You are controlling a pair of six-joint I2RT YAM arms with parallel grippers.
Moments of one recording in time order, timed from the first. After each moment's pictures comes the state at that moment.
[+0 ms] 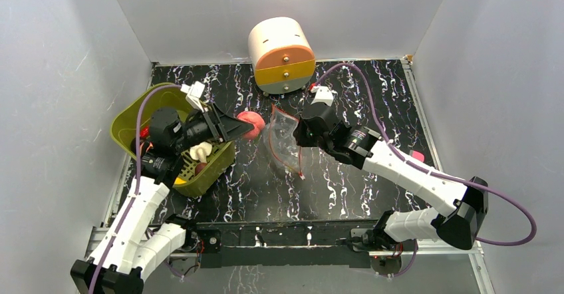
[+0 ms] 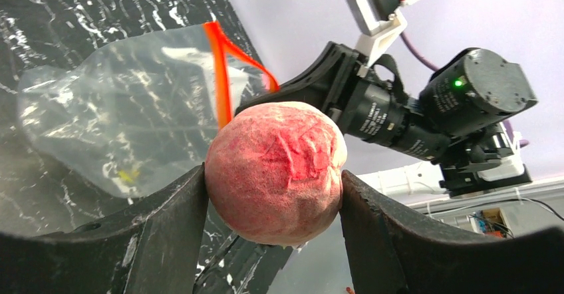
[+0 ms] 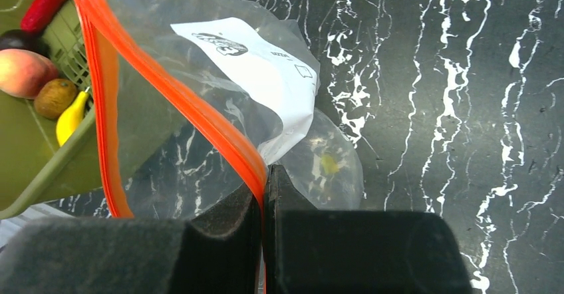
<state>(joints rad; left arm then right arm) -0.27 0.84 0.84 -0.15 0.71 -0.82 0.89 1.27 1.20 -0.56 0.34 0.67</state>
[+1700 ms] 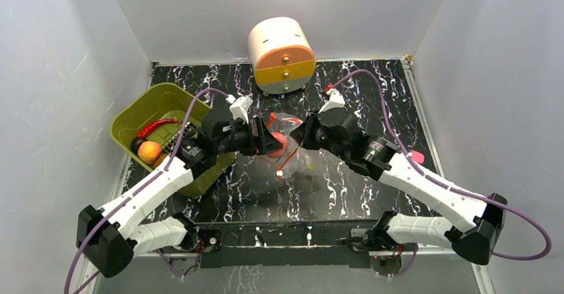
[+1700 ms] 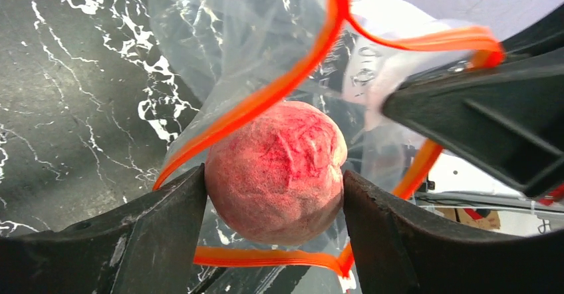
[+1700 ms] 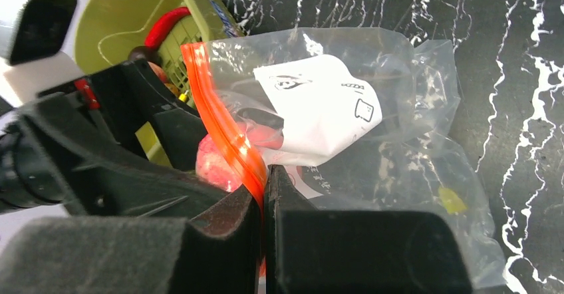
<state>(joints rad) -0.65 1.08 0.86 -0.28 0.32 -0.69 0.88 1.11 1.09 -0.40 0.21 0.78</state>
